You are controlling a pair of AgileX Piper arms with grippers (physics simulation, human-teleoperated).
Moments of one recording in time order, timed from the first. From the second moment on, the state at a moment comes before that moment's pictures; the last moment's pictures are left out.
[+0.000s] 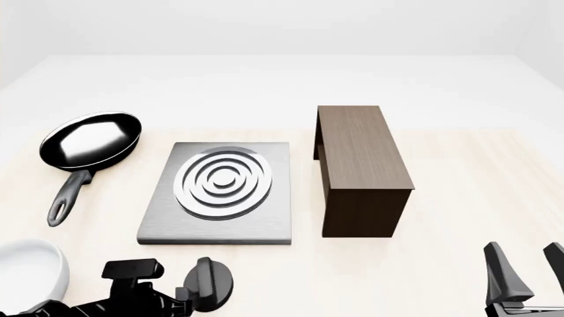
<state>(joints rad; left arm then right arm) -0.50 1.31 -0.17 -0.14 -0.49 -0.01 0.00 0.00 0.00 0.00</state>
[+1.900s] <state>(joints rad) -0.32 0.97 -0.26 0.20 -0.38 -0.01 0.00 0.00 0.00 0.00</state>
